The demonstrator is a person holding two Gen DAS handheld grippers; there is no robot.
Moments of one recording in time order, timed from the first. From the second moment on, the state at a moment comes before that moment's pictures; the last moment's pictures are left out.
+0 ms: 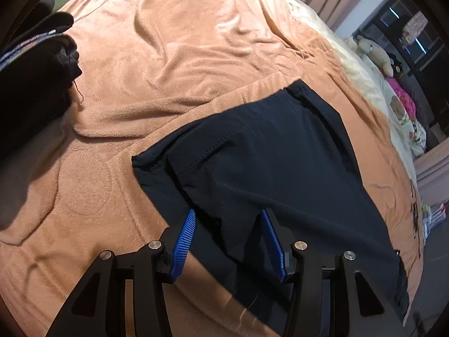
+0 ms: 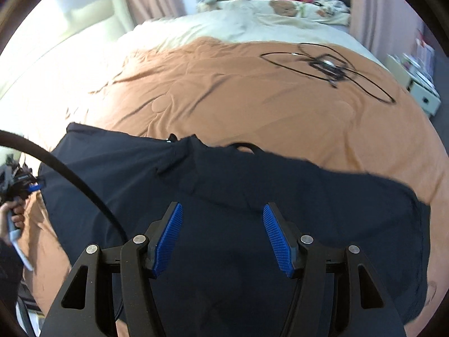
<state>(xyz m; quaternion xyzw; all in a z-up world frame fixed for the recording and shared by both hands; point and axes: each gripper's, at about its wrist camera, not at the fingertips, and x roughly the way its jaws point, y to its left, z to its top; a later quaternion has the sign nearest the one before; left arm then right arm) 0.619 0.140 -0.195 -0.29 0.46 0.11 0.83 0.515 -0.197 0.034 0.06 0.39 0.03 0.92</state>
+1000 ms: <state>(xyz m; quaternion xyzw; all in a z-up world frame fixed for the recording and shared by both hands) 0.582 0.148 -0.169 -0.25 0.47 0.10 0.84 0.361 -0.253 -0.053 0.36 0.40 0.11 0.84</state>
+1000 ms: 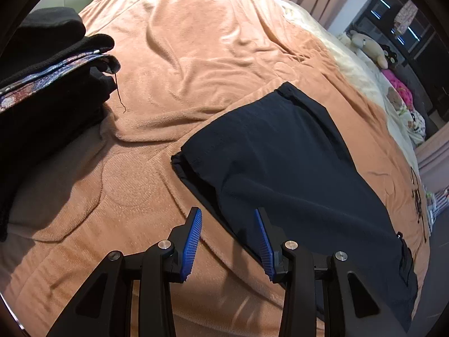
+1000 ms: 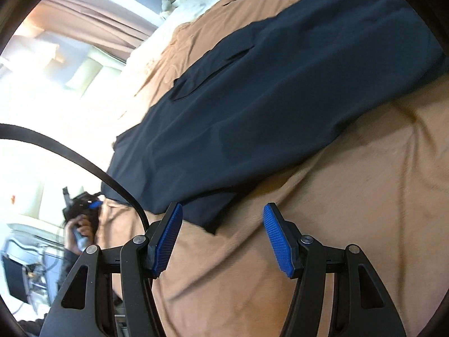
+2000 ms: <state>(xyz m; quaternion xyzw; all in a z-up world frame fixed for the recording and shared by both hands) 0.587 0.153 -0.182 -0.27 0.48 0.08 0.83 0.332 -0.275 -0.114 0.51 0.35 0.11 0.78</state>
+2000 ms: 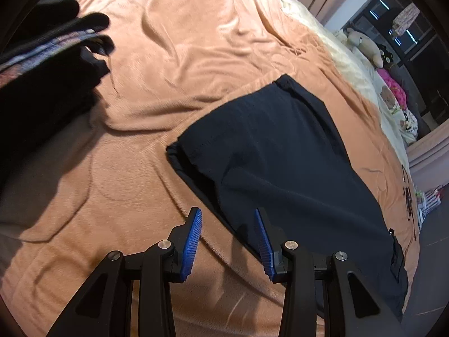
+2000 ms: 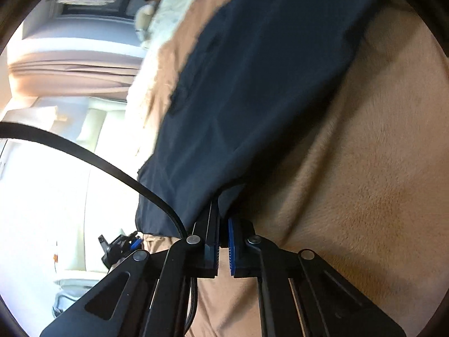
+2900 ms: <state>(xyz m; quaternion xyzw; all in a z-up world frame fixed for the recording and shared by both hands) 0.584 0.158 -0.180 -0.38 0.41 0.03 0.83 0.308 -0.262 -0.108 0.52 0.33 0.11 0.78</state>
